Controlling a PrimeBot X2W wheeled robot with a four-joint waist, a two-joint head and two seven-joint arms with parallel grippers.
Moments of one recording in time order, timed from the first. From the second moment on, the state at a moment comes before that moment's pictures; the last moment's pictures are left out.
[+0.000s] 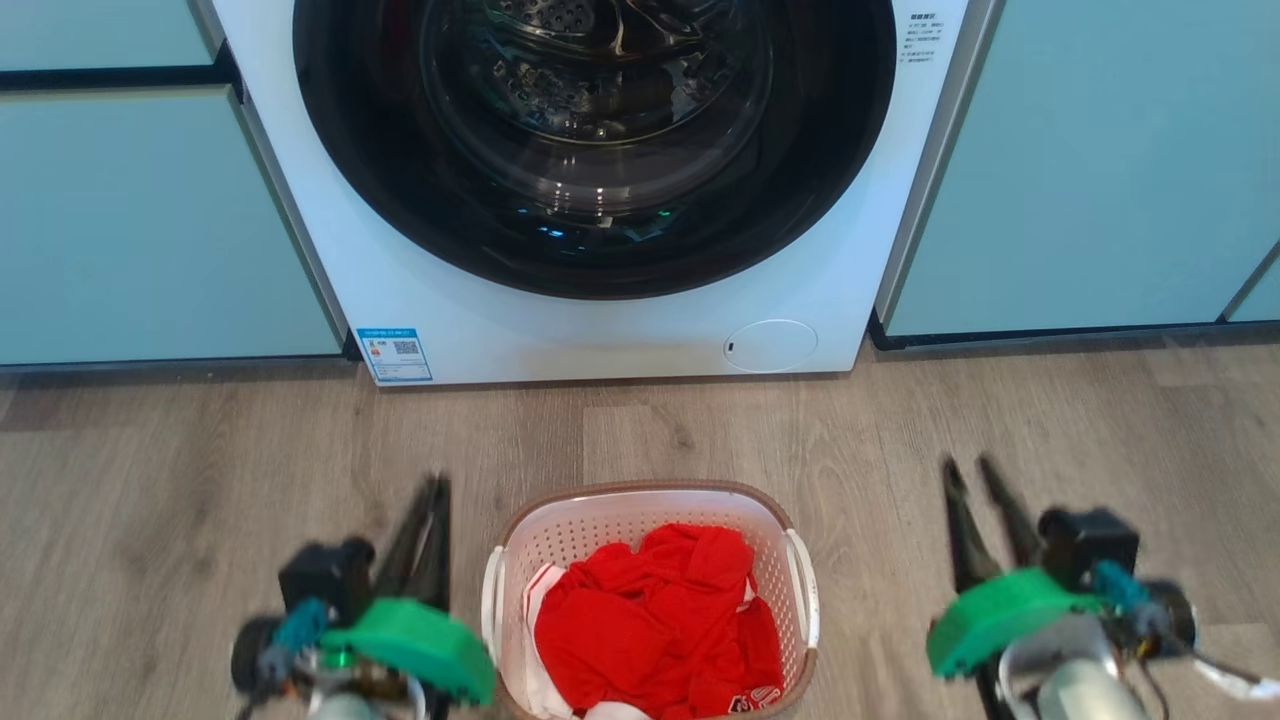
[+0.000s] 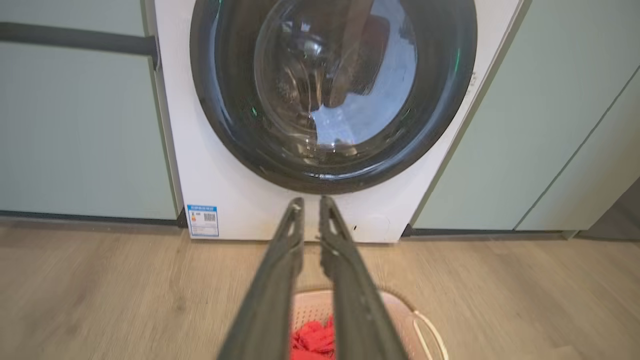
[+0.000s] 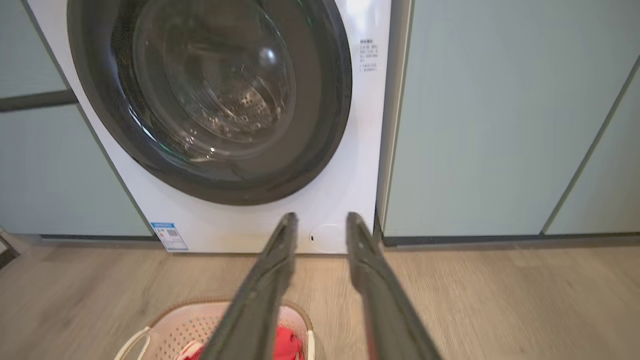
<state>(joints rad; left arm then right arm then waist) -0.01 0.05 -0.26 0.25 -0.30 -0.01 -0.25 -0.04 -0.06 0.13 0.27 0.21 0.12 -0.25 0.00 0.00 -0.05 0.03</state>
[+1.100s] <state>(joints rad) 0.03 0.05 -0.20 0.29 -0.63 -0.04 -0.17 0.00 -0.06 0.10 0.30 0.57 0.12 -0.17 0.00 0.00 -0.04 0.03</state>
